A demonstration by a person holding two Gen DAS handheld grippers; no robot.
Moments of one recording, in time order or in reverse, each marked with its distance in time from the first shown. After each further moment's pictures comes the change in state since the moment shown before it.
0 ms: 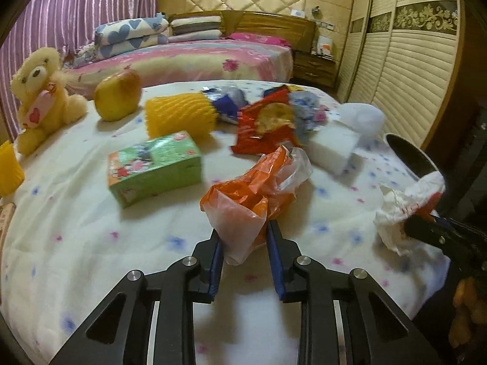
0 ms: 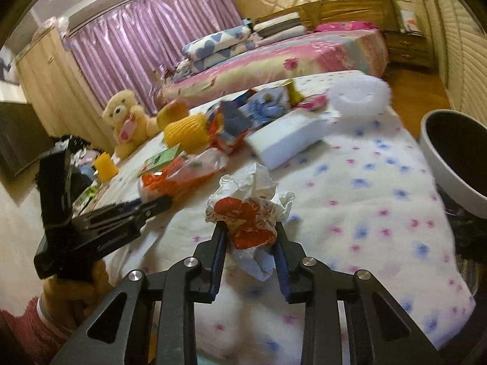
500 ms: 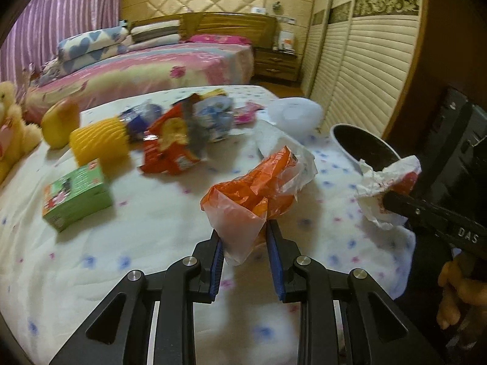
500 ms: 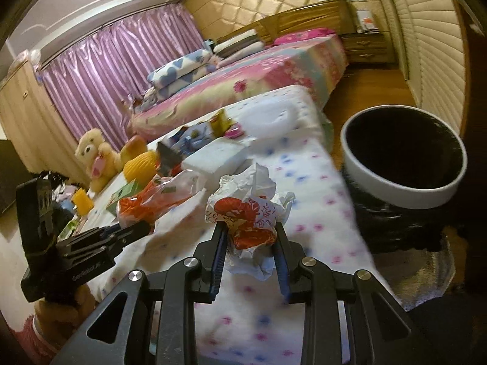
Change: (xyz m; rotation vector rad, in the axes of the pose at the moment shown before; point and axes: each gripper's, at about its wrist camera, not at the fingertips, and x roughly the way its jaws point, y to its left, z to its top) left arm -0.005 -0.070 0.011 0.109 0.010 -0.113; right arm -0.048 -0.065 0.003 0.120 -0.089 -0.113
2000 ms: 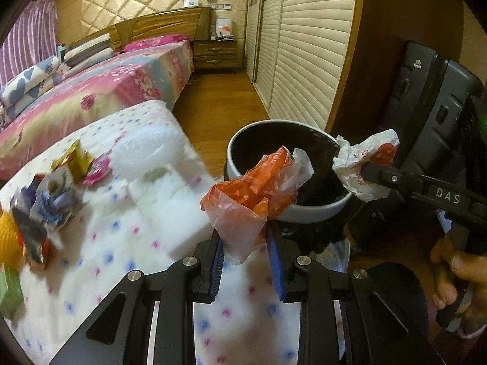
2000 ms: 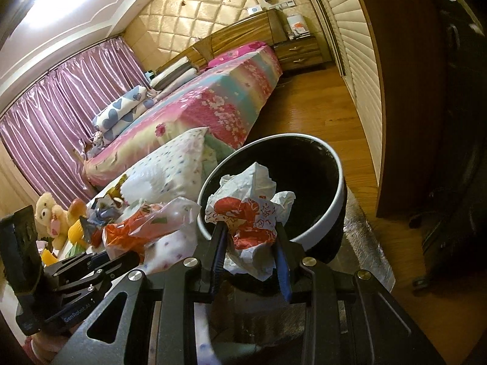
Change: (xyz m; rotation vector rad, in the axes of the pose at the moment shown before) left arm 0.117 -0.136 0.075 0.206 0.060 -0.106; right arm -0.040 -0.144 0.044 0.190 -0.081 -0.181
